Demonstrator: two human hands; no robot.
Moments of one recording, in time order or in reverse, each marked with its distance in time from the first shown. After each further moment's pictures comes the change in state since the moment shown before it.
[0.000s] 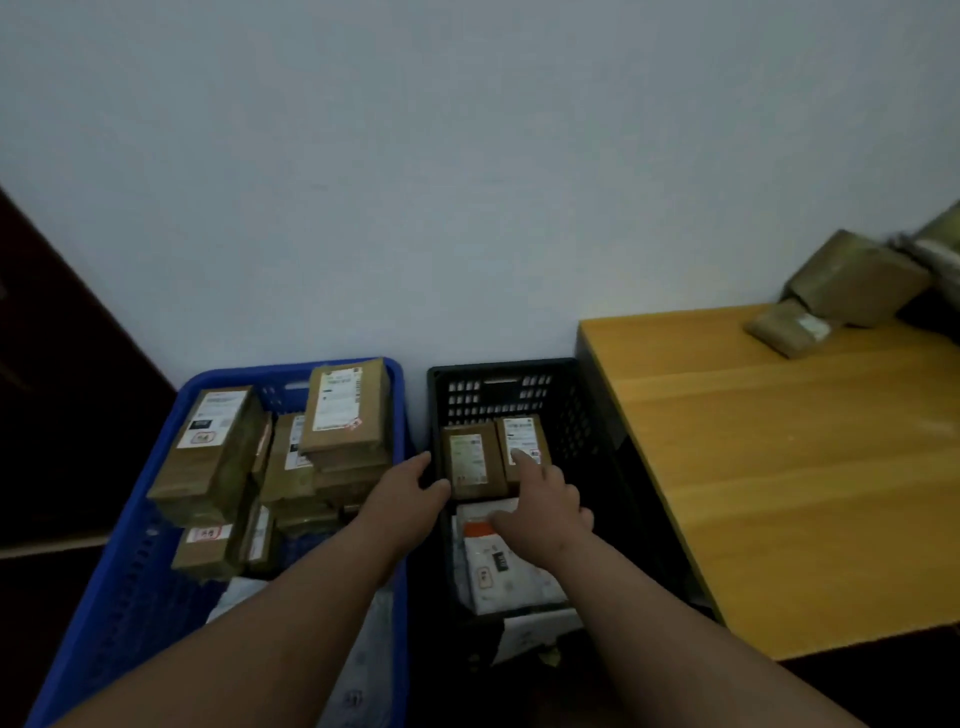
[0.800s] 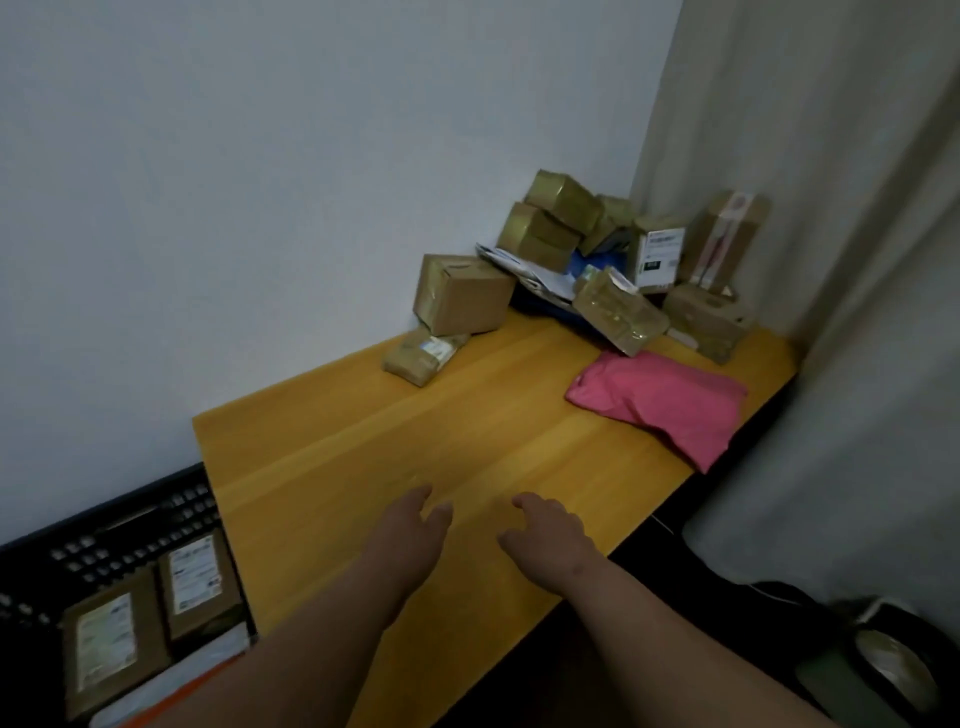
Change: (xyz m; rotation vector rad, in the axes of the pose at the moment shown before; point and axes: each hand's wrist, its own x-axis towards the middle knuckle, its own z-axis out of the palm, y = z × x) left_hand 0.016 0.301 0.415 0.103 -0.413 0.155; right_hand -0.018 0.434 -0.259 0.227 0.139 0.383
